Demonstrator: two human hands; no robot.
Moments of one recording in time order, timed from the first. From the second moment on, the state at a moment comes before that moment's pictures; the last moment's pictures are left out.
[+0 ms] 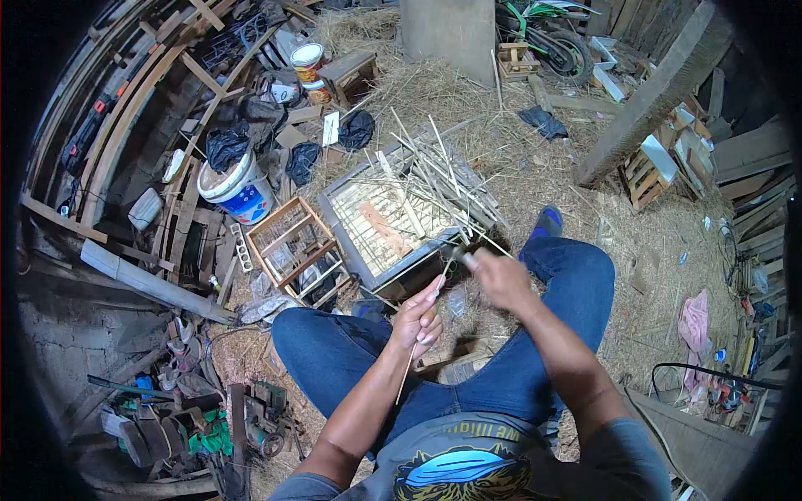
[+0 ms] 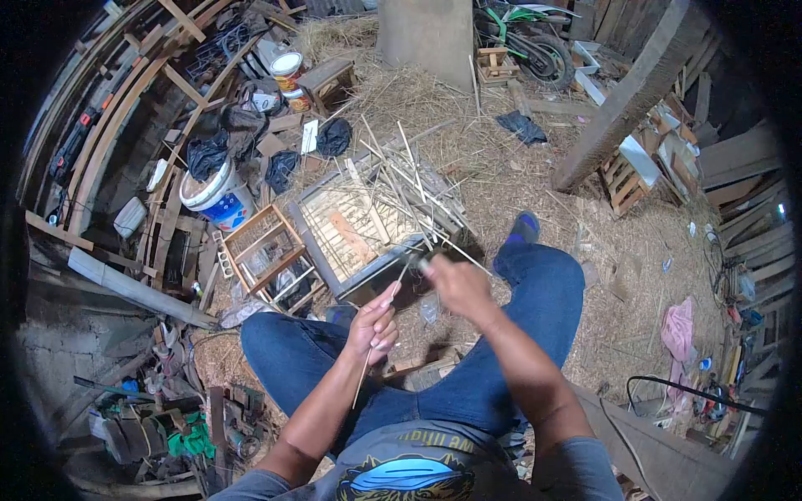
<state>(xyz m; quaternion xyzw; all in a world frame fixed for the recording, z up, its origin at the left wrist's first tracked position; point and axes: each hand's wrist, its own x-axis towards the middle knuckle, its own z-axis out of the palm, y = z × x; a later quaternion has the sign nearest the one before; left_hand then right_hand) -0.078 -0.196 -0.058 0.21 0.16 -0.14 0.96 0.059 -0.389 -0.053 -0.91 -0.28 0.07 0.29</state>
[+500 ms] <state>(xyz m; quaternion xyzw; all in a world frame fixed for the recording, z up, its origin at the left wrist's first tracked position) -0.077 -0.195 -0.052 0.22 0.16 -0.16 0.95 0.028 -0.378 -0.034 -0.87 -0.38 0.09 0.31</state>
